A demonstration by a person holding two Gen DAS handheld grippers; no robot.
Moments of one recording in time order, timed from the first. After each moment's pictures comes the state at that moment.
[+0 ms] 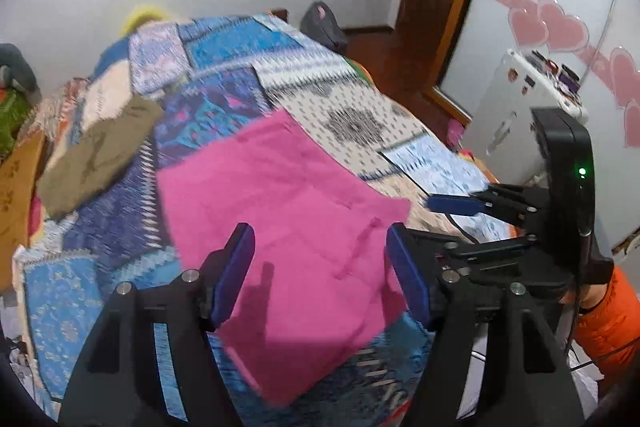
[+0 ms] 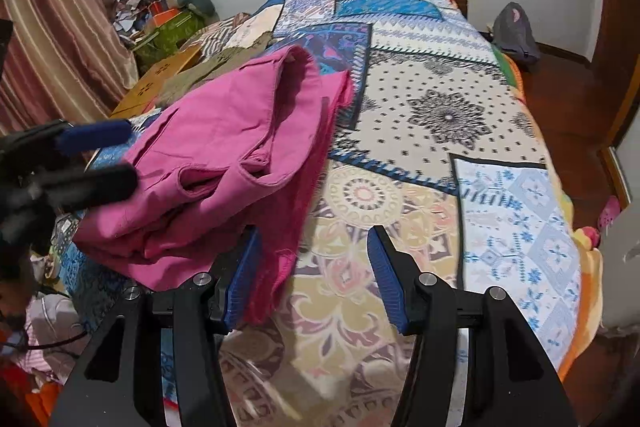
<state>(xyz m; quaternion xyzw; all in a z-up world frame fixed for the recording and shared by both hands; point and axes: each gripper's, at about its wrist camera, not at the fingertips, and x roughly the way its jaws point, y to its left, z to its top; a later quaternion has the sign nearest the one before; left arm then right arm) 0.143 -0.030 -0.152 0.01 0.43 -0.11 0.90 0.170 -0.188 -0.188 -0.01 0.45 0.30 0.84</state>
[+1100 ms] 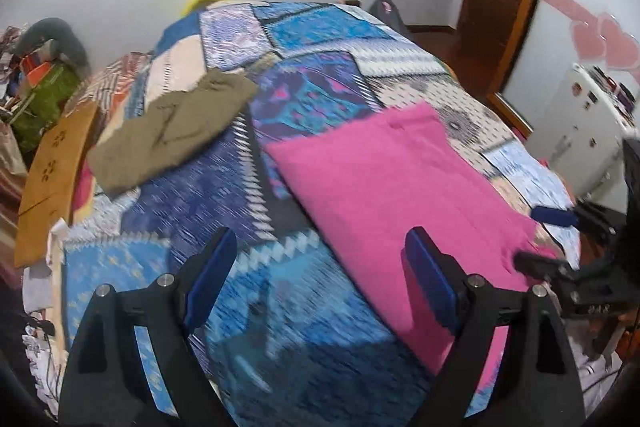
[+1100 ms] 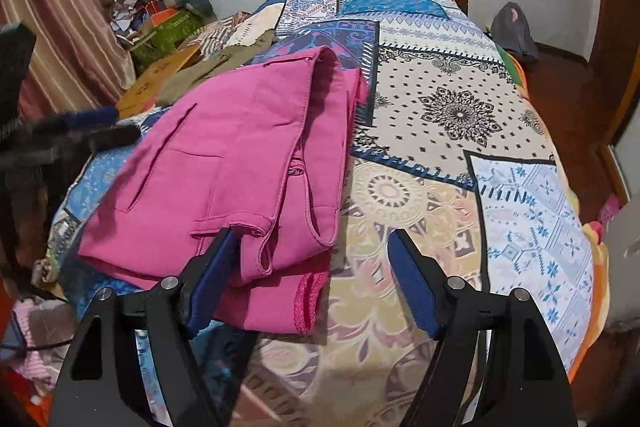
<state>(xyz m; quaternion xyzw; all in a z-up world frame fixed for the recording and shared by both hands) 0.165 0.056 -0.177 0.01 0.44 -0.01 0.90 0.170 -0.160 -0.202 -0.03 0.45 0.30 0.84</state>
